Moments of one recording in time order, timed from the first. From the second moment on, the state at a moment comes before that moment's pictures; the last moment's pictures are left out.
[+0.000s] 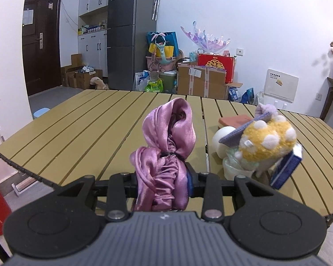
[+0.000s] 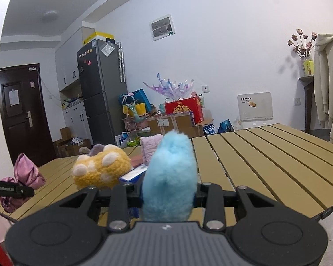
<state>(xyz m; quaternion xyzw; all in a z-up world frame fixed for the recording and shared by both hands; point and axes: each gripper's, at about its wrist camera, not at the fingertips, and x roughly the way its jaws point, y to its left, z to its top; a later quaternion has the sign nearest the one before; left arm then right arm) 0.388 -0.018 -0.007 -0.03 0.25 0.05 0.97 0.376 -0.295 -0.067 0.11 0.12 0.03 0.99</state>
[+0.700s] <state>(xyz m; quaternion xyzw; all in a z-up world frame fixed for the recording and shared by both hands) 0.286 -0.030 0.016 -0.01 0.24 0.00 0.97 0.283 -0.276 -0.043 0.09 0.13 0.06 0.99</state>
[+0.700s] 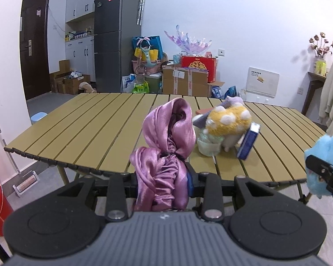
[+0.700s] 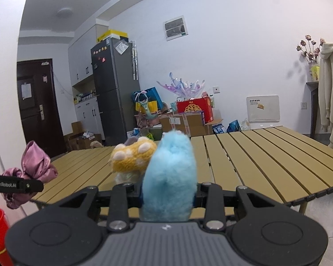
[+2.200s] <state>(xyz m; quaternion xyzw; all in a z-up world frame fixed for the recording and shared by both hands) 0.138 -0.018 -0.090 0.02 0.36 -0.04 0.93 0.128 -0.232 -0.107 0.03 0.30 0.09 0.95</state>
